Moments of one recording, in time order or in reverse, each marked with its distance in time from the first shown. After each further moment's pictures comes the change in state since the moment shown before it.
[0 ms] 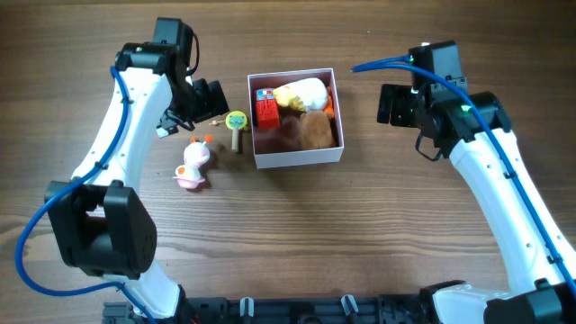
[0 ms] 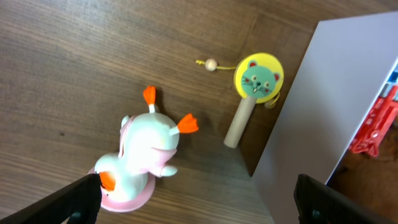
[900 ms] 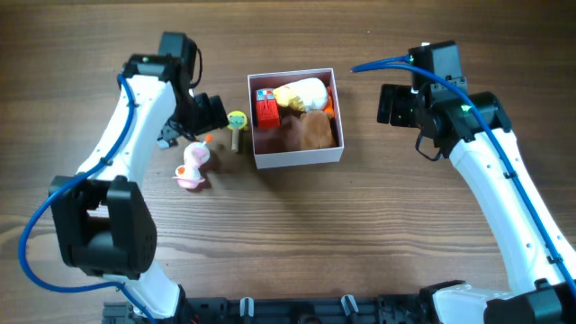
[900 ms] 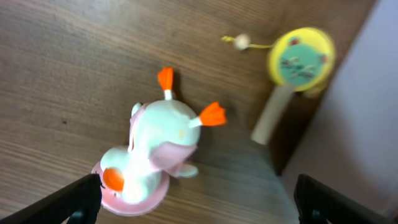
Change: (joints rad) left arm 0.000 0.000 -0.120 0.037 -0.031 0.000; right arm 0.000 0.000 0.000 0.000 0.000 0.000
